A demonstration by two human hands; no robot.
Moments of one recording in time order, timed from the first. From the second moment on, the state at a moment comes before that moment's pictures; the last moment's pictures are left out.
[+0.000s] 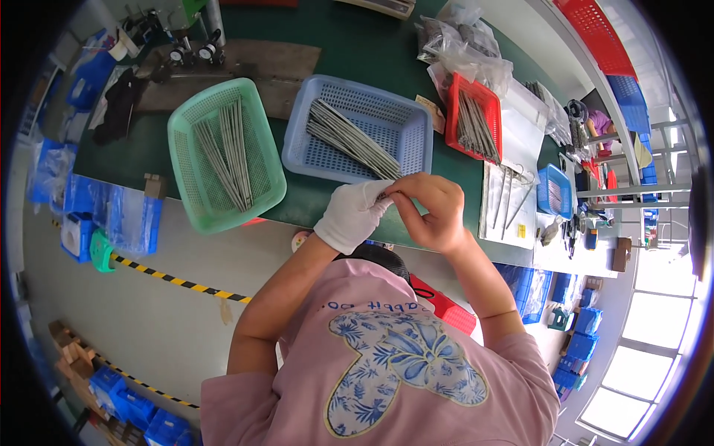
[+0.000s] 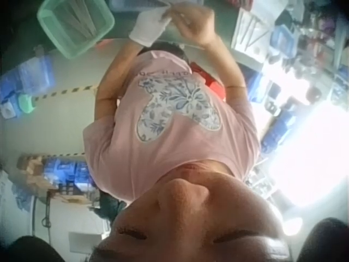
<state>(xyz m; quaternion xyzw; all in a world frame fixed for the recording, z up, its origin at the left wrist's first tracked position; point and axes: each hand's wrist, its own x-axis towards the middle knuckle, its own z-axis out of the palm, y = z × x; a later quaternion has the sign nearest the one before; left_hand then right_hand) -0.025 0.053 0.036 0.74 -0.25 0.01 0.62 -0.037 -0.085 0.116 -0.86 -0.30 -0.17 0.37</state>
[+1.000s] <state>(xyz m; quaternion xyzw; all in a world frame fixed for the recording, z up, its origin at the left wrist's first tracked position) -0.025 0.050 0.022 0.74 -0.29 0.09 0.60 -0.036 -0.076 0.123 -0.82 -0.34 -0.30 0.35</state>
